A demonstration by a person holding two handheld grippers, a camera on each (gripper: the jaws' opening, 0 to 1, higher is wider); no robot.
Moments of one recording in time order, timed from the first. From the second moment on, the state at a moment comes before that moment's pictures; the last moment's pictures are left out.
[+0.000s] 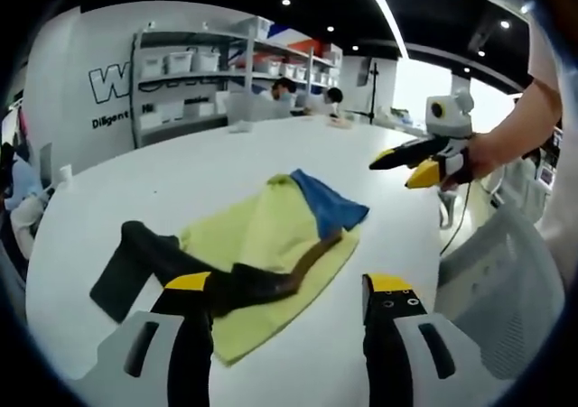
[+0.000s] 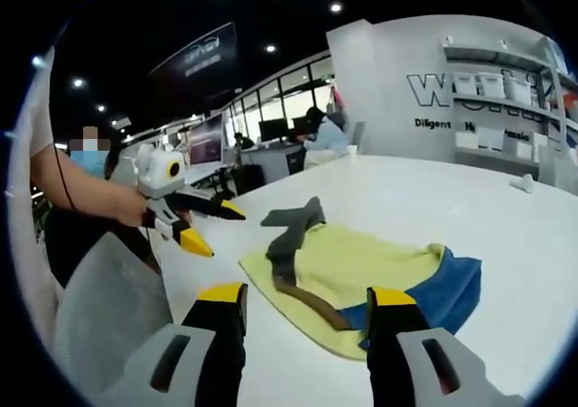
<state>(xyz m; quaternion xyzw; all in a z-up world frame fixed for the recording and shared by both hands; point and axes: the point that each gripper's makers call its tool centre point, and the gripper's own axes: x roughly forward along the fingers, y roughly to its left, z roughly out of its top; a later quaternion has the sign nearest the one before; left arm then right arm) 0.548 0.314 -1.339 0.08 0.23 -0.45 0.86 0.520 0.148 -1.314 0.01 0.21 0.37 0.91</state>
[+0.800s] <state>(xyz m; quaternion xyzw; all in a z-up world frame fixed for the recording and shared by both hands) 0.569 0.298 -1.369 0.15 0.24 -0.49 0.82 0.548 0.138 -1.356 -0.05 0.24 0.39 0.89</state>
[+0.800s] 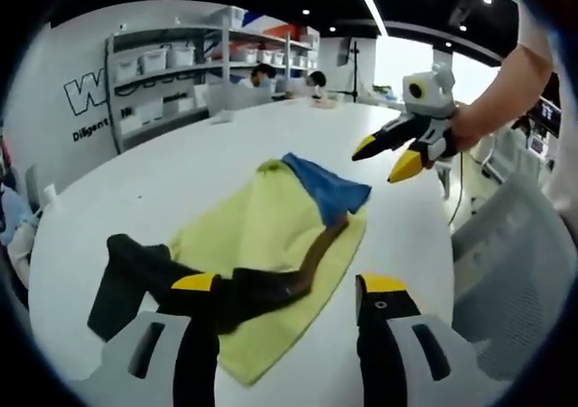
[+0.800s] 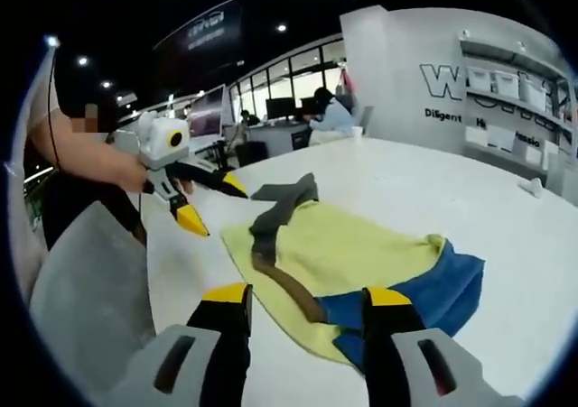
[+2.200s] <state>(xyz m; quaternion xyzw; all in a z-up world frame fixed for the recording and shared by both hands) 0.610 0.343 -1.434 0.43 0.22 -0.53 0.70 0.578 0.109 -1.420 -0.22 0.30 0.44 0.82</state>
